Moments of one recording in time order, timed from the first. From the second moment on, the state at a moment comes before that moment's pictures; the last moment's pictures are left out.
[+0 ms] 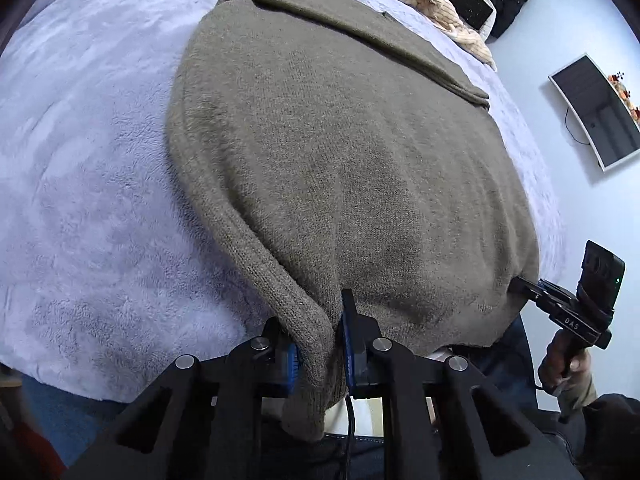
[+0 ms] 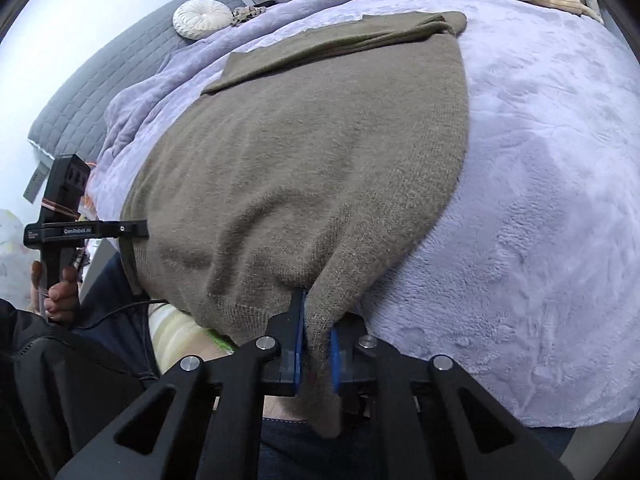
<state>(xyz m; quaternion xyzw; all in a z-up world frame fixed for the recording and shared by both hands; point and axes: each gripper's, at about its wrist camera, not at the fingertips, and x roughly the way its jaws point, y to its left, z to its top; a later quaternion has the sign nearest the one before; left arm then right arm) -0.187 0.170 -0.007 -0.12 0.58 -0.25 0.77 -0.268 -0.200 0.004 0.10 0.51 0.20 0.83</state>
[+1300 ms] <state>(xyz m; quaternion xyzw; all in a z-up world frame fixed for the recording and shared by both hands) -0.199 0.239 0.089 -0.20 0.45 -0.35 0.80 -0.256 -0.253 0.077 0.27 0.38 0.26 0.84</state>
